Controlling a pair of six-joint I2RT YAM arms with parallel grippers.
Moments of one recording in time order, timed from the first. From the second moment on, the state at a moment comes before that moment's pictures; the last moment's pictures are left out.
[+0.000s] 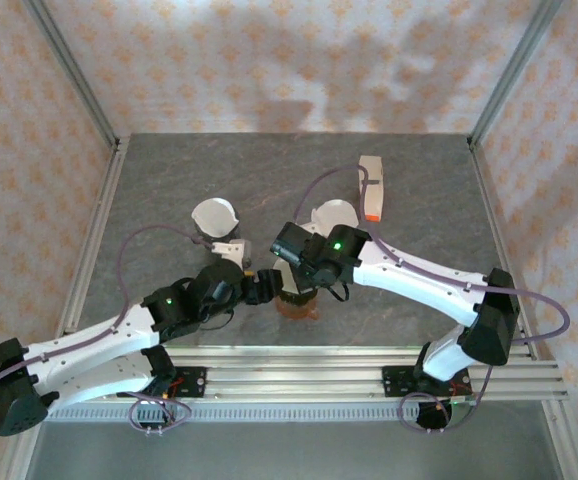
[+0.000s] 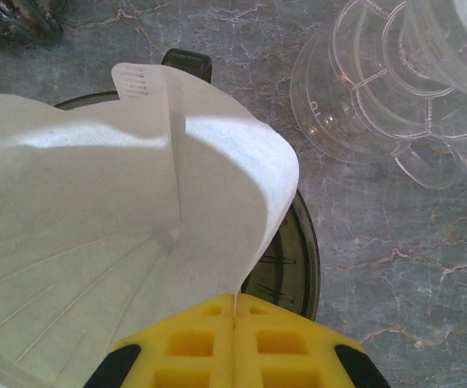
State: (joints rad) left arm -0.91 0.91 0.61 -0.29 -0.20 -0.85; right arm 1.07 1.52 1.41 -1.16 0.27 0.67
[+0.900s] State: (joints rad) left arm -0.91 0.95 0.61 -0.27 -0.17 -0.85; right arm 1.07 1.41 1.31 -1.12 0.33 0.72
